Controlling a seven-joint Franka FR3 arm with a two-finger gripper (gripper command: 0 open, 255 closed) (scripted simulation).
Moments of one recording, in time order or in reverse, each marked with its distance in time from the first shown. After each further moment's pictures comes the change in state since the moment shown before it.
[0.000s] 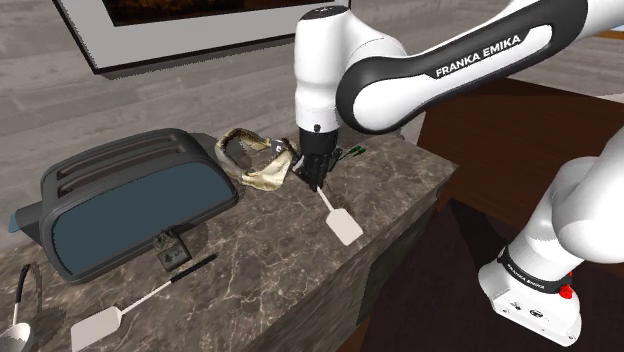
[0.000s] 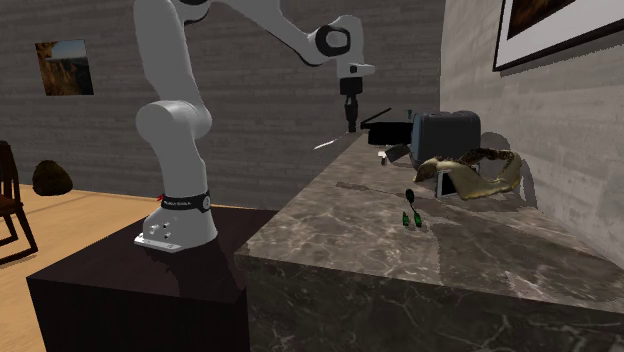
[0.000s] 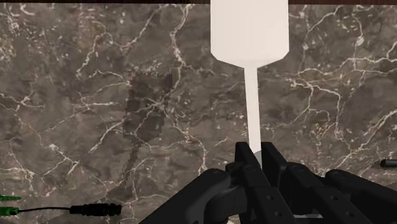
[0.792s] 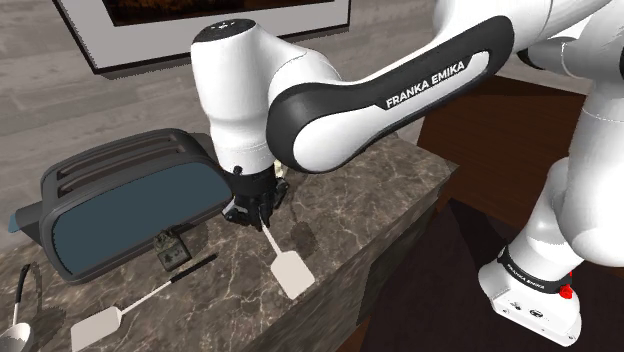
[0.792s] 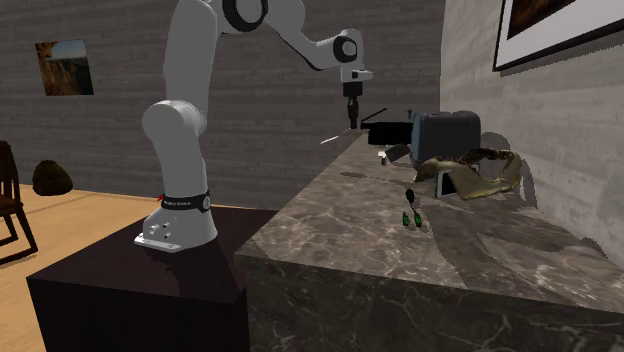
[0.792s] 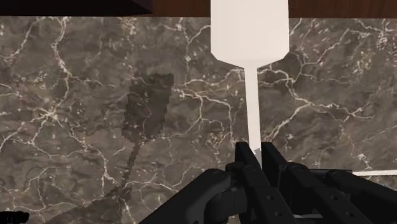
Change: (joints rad) arm 0.174 0.363 0.110 0.406 -0.211 -0.113 0.340
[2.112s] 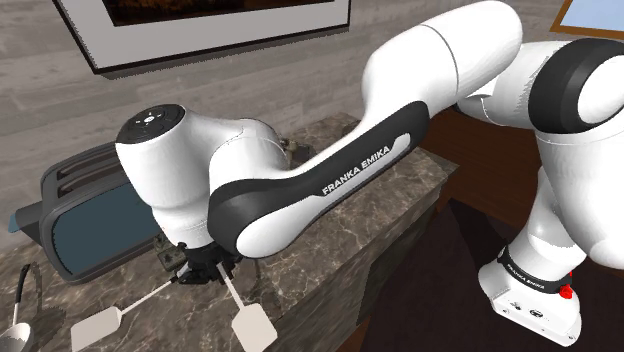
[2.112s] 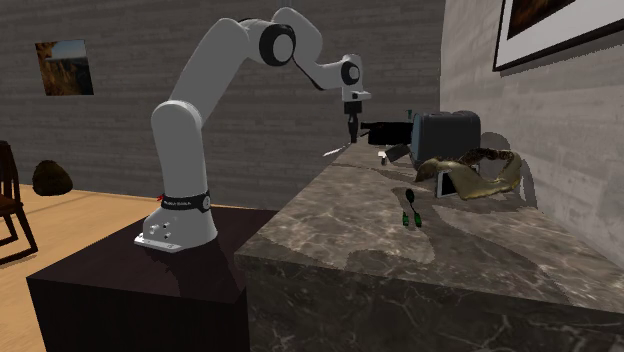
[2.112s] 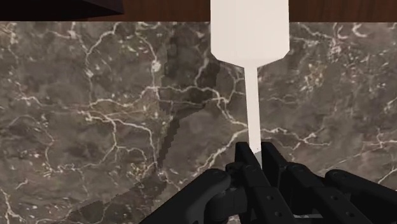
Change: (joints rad) arm 0.204 0.330 -0.029 0.289 -0.167 -0.010 0.173
